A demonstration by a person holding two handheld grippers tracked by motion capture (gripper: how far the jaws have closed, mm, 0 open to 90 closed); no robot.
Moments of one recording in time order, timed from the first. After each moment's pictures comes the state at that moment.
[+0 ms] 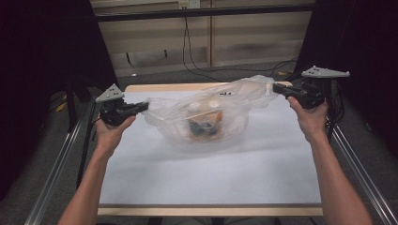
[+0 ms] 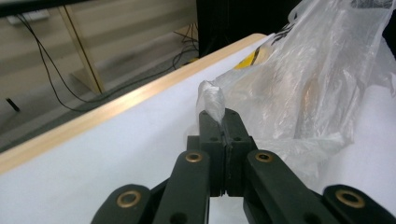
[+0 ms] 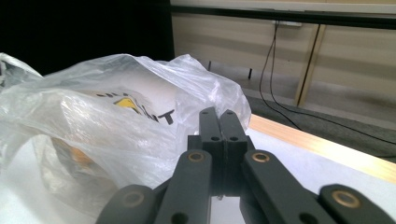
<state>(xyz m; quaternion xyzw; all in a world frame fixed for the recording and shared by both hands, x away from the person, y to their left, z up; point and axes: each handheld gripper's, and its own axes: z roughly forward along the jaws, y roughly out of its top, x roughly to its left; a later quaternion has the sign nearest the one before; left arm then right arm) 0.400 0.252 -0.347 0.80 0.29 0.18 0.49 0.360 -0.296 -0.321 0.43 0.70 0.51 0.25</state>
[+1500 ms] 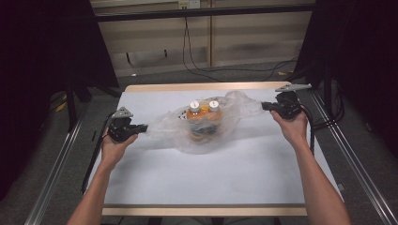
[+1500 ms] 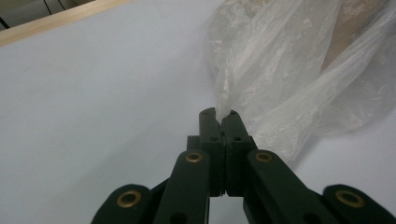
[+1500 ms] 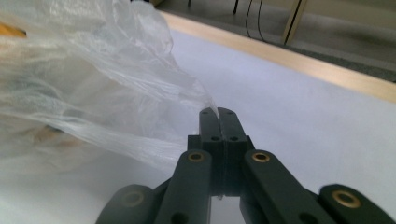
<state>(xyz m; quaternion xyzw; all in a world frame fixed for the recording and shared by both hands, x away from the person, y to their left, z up) 0.411 0.264 -0.433 0.84 0.35 0.14 0.39 0.395 -0.277 -0.402 0.48 0.75 0.40 0.22</state>
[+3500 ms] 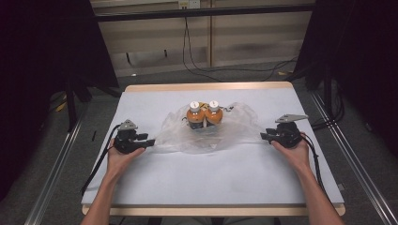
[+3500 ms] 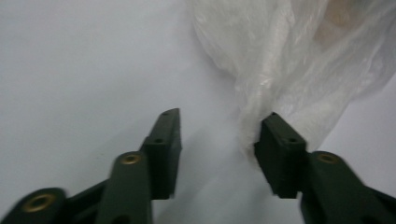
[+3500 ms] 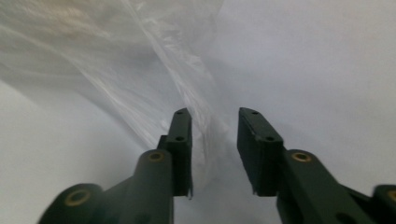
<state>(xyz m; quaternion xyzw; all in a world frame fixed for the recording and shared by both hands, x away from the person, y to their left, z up) 0.393 0.263 -0.471 0.83 0.36 0.12 0.41 0.347 -0.286 -0.474 0.47 0.77 0.38 0.19</state>
